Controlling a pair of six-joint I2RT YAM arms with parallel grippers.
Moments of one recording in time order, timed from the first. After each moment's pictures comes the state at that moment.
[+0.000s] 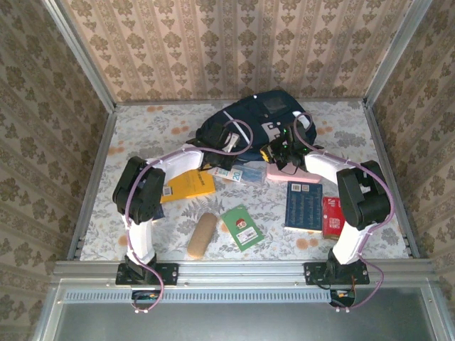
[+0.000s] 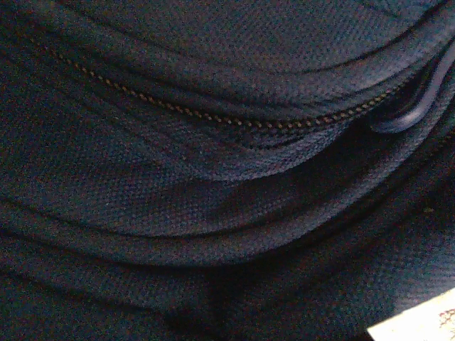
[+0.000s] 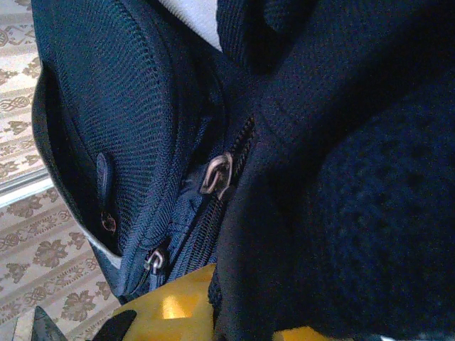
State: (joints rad) left arm -0.63 1.93 1.35 -0.40 0.10 -0.11; right arm 0.27 1.77 1.07 -0.06 -0.38 1.33
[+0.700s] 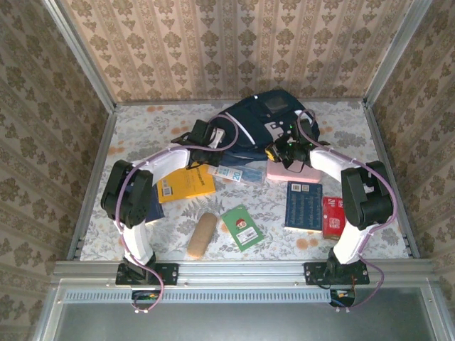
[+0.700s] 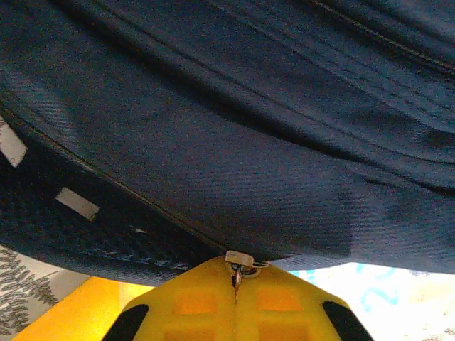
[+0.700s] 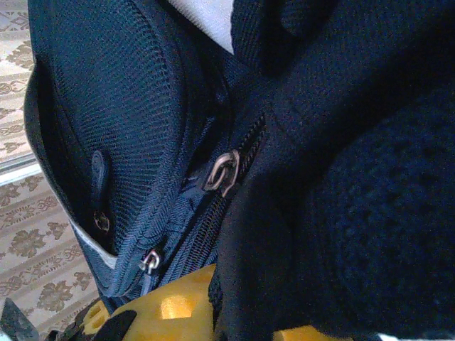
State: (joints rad) left arm -0.52 1.84 1.28 -0.39 0.11 -0.10; right arm 0.21 1.77 1.12 -0.20 -0.42 1.18
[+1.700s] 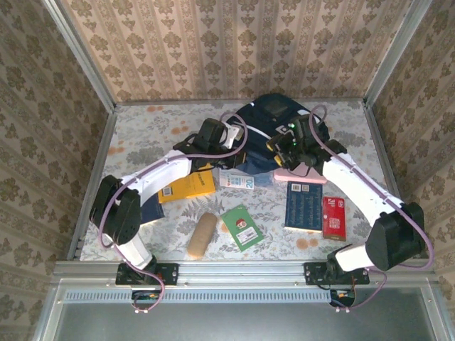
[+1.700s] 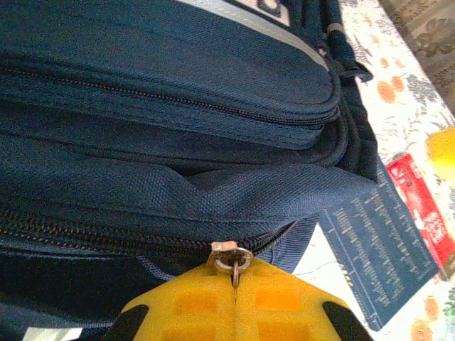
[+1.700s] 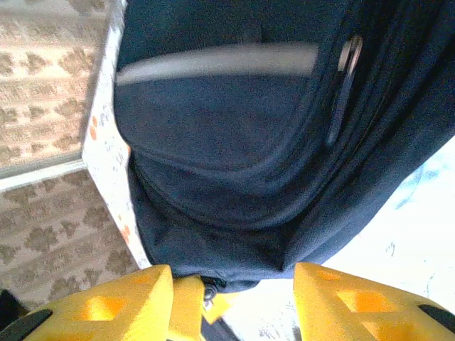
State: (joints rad) left arm -0.69 1.67 1.27 -0.33 0.35 -0.30; right arm 0.37 1.41 1.15 -0.55 -0.20 1.32
